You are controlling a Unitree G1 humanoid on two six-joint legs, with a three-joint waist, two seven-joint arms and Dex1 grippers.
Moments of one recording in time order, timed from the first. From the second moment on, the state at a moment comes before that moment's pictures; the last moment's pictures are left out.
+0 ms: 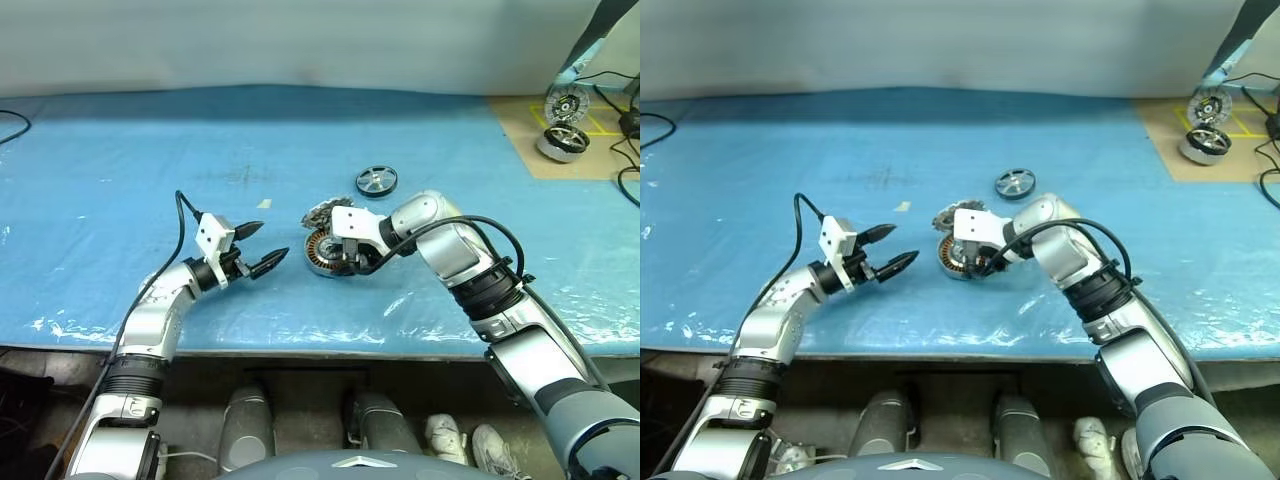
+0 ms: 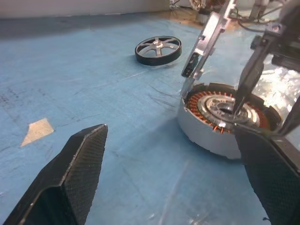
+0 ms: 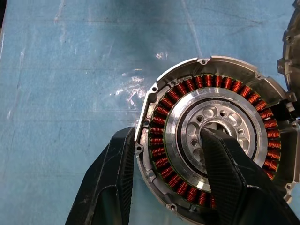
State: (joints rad) left arm -0.31 0.36 0.03 0.20 -0.37 0.09 -0.90; right arm -0.79 -0.41 0.45 0.13 -0.27 0.59 1.33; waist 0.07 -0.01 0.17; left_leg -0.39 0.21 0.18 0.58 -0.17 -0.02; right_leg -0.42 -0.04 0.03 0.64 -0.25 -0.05
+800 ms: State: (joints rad) left arm -0.34 0.38 0.01 0.20 -0.35 0.08 -0.91; right arm -0.86 -0.36 0.48 0.19 -0.17 0.78 1.17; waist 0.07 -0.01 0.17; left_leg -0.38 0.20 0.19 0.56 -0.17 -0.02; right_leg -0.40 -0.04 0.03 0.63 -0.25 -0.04
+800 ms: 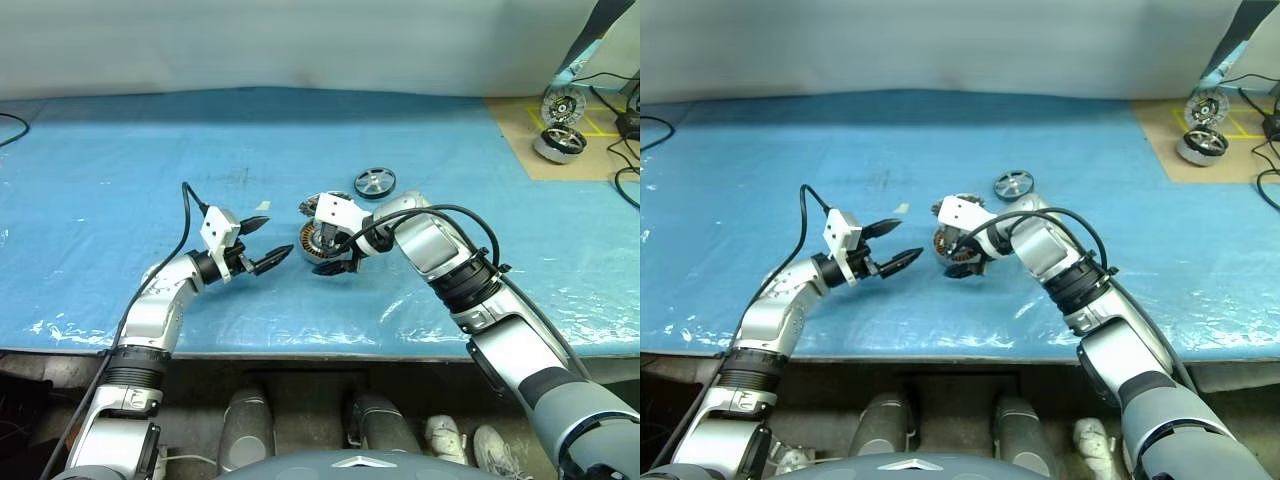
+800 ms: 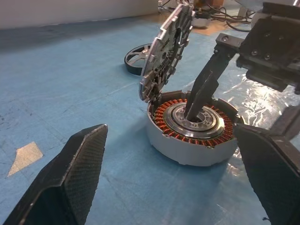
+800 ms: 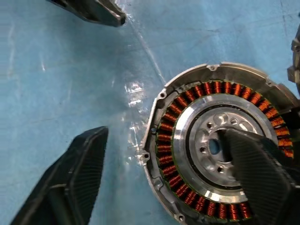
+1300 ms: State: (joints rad) left arm -0.35 0.39 0.01 0.20 -0.34 0.08 -0.93; right arm -0.69 -0.55 0.27 -0.02 0.11 0.75 1.23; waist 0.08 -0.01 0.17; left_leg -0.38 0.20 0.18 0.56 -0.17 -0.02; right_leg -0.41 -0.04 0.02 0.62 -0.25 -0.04
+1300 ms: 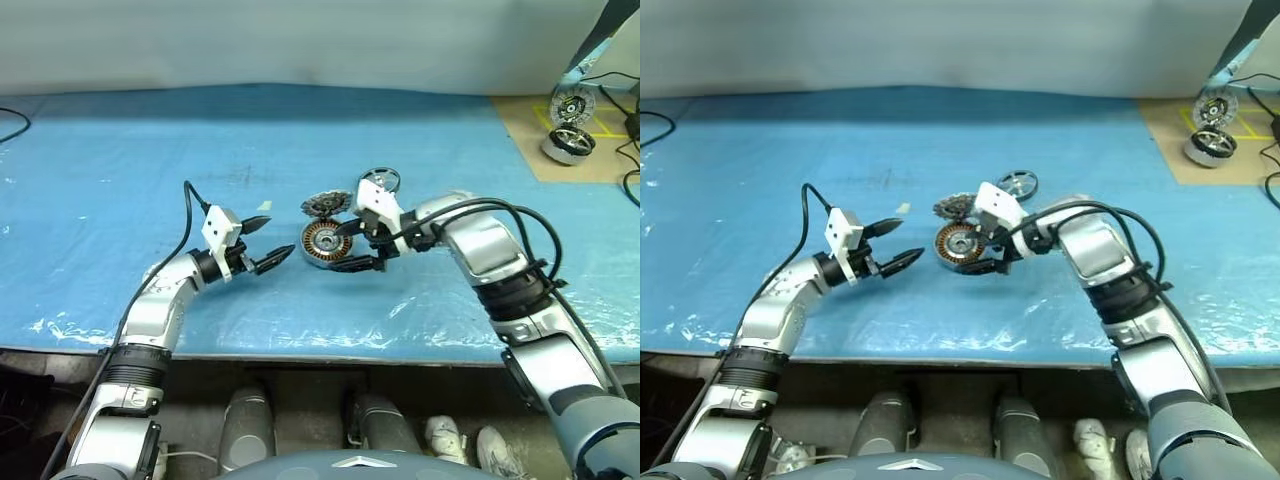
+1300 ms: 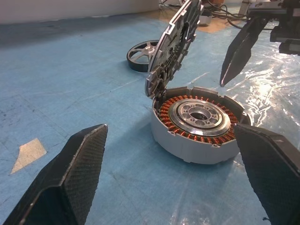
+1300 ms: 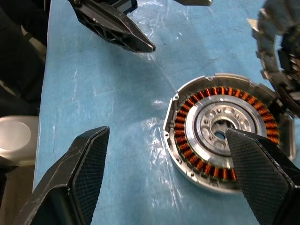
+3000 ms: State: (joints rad) left arm -0.40 0.37 -0.11 0.23 -0.32 0.04 -1.06; right arm -0.38 -0.39 0.04 0.13 0.11 0.46 0.63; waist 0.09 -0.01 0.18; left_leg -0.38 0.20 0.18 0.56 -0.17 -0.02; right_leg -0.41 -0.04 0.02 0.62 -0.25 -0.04
